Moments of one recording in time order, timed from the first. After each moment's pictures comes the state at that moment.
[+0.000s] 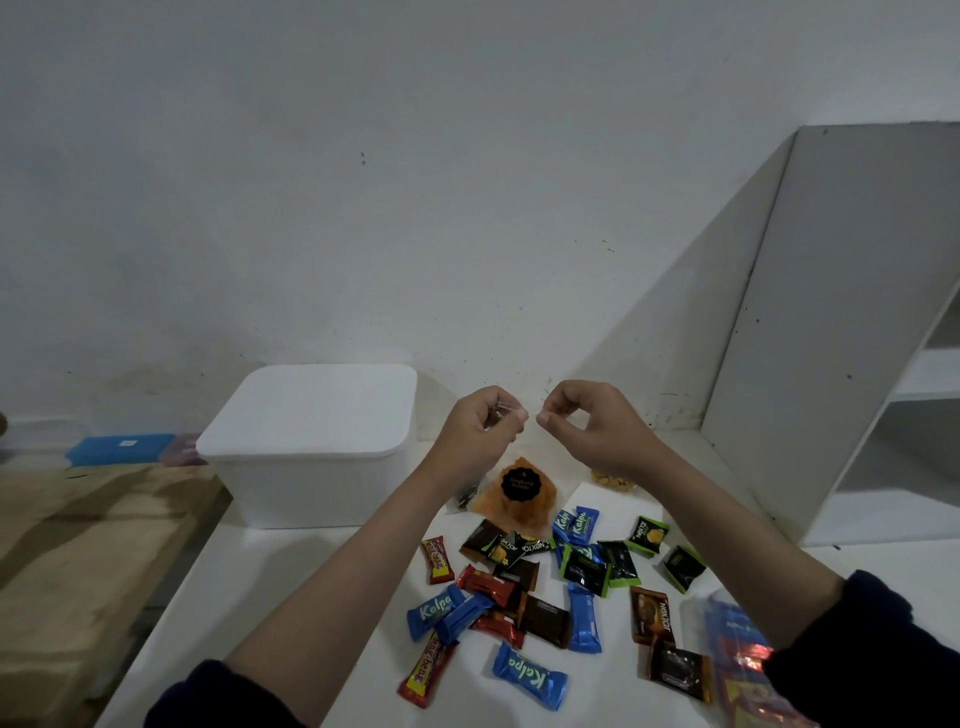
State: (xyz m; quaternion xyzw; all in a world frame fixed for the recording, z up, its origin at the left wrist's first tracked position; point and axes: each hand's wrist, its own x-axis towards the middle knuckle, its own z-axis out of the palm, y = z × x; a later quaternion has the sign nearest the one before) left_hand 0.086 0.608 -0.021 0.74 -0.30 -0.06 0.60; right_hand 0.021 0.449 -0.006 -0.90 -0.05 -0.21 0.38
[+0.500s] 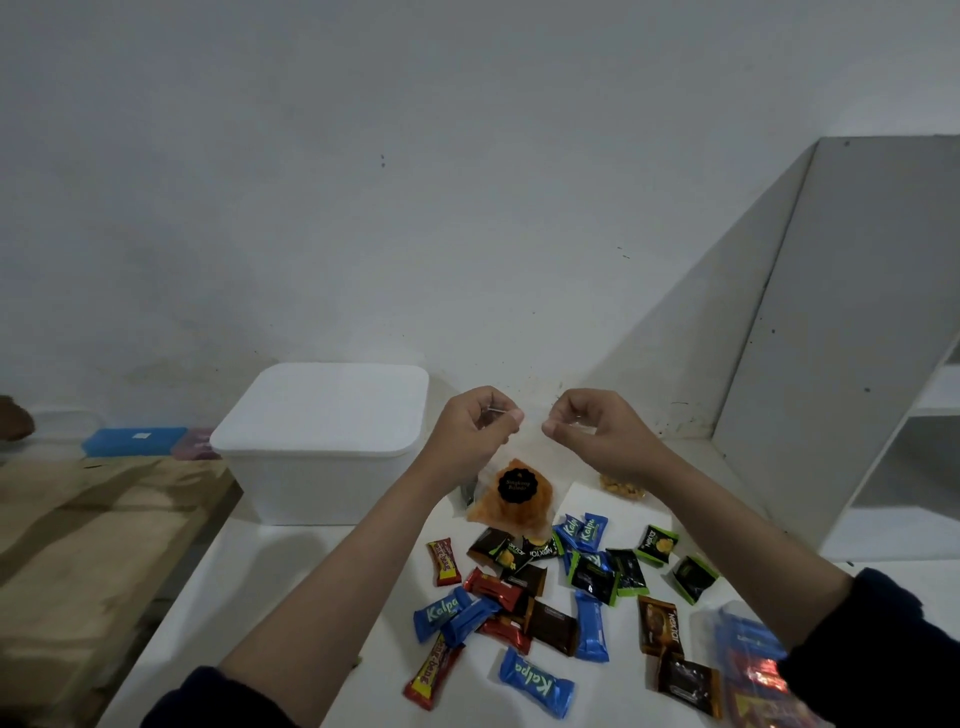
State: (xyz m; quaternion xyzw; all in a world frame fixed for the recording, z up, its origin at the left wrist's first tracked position) left_hand 0.093 0.627 -0.018 0.72 -0.30 -0.05 0.62; right_hand 0.027 0.451 -0.010 -0.88 -0.06 -0.16 0.44
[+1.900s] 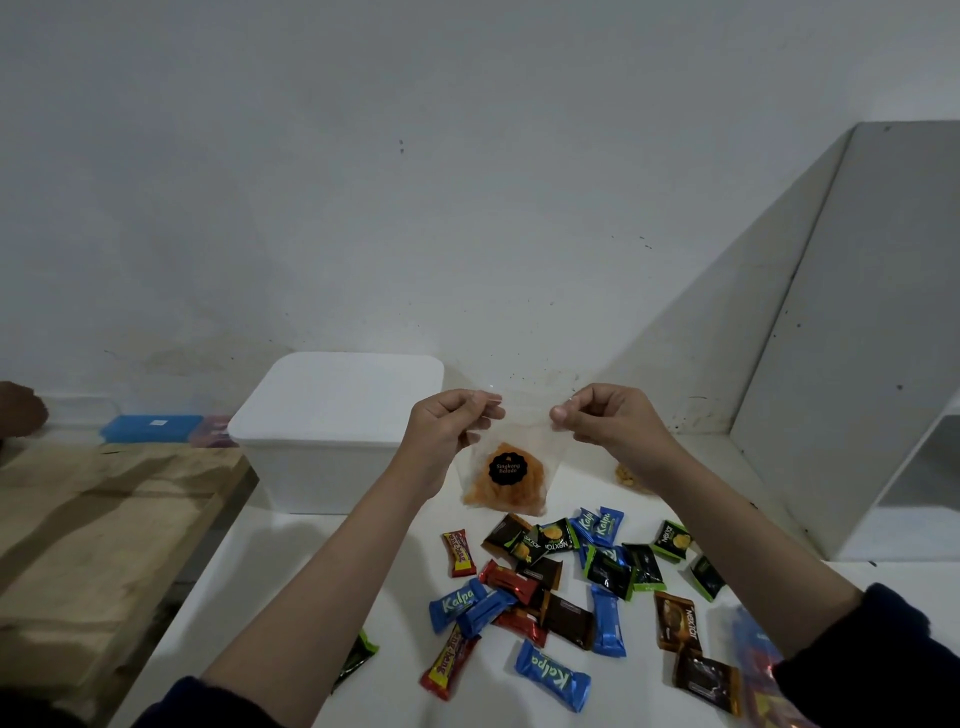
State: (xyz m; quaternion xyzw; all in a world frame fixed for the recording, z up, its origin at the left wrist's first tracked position) left_hand 0.108 0.665 -0.032 0.62 -0.20 -0.12 0.75; right_hand 0.037 0.464 -0.017 -0.75 0.02 -0.11 0.65
